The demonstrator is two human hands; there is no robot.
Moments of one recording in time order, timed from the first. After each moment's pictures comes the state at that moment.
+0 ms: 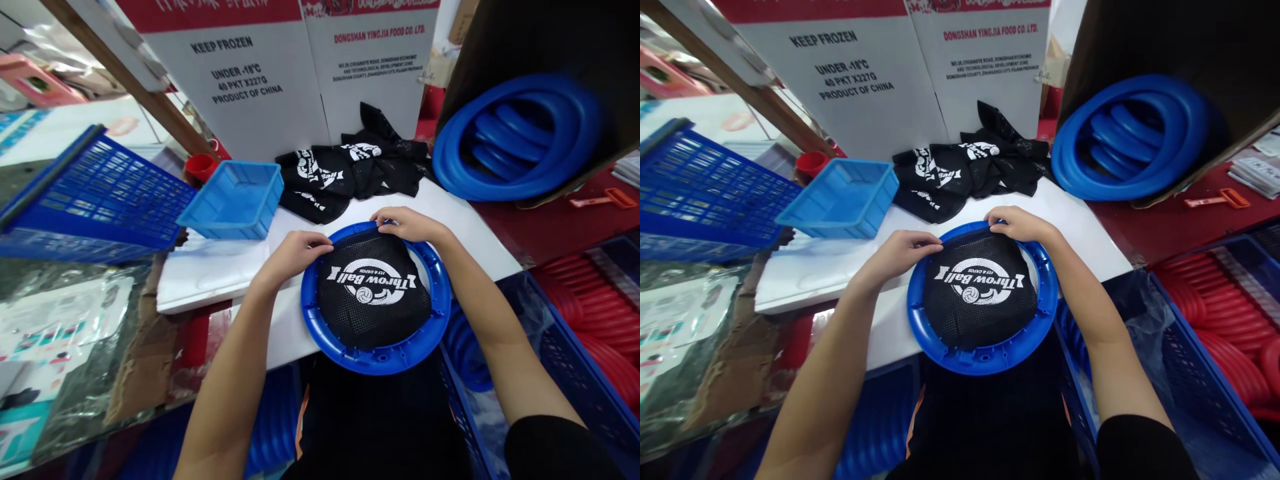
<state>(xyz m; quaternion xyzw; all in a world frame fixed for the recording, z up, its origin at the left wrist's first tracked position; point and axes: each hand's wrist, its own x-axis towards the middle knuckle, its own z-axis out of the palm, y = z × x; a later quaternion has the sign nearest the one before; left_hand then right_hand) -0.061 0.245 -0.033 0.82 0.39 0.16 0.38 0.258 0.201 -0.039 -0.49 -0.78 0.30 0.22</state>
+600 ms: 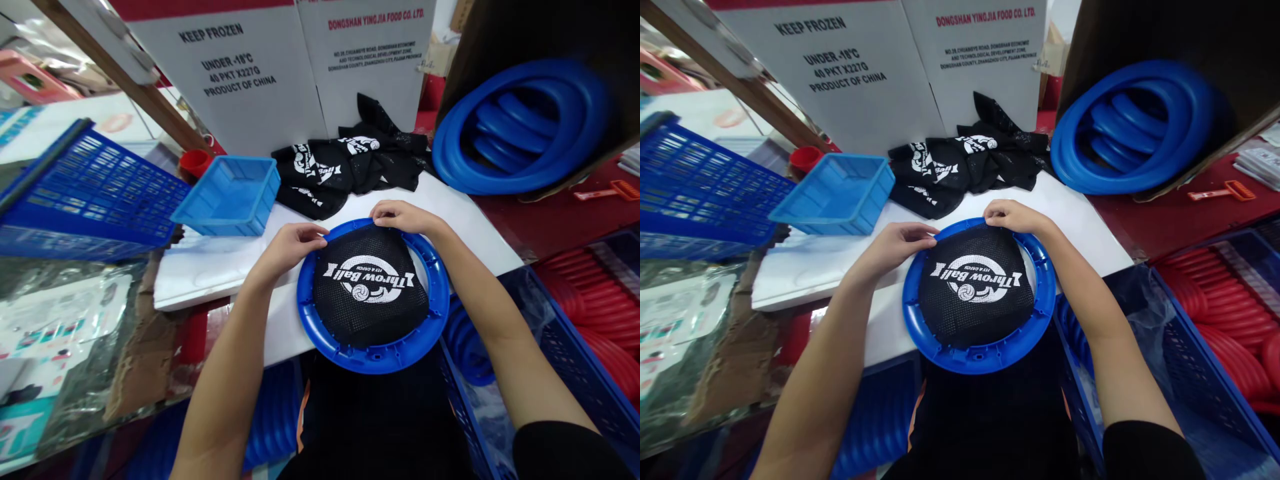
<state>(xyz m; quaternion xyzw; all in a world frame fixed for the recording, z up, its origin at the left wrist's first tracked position) -0.065 0.247 -0.039 0.76 0.42 0.20 0.46 0.264 0.220 -0.061 -0.47 -0.76 0.37 0.27</state>
